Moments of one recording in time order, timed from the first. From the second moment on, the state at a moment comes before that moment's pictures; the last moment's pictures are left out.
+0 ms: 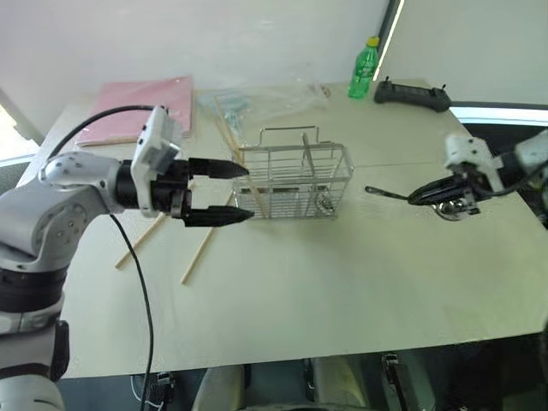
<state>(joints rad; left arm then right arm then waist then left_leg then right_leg) -0.65 0.84 0.04 -0.27 -0.80 0.73 -1.15 -0.91 -1.16 0.37 0.52 0.38 0.16 1.61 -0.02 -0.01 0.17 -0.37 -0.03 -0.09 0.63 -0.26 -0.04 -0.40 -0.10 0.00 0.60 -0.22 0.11</state>
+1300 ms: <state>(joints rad) -0.70 0.79 0.03 -0.18 -0.73 0.66 -1.18 -0.84 -0.48 -0.06 0.07 0.55 0.57 0.69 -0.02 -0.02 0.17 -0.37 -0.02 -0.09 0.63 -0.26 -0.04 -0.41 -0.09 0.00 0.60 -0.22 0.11</state>
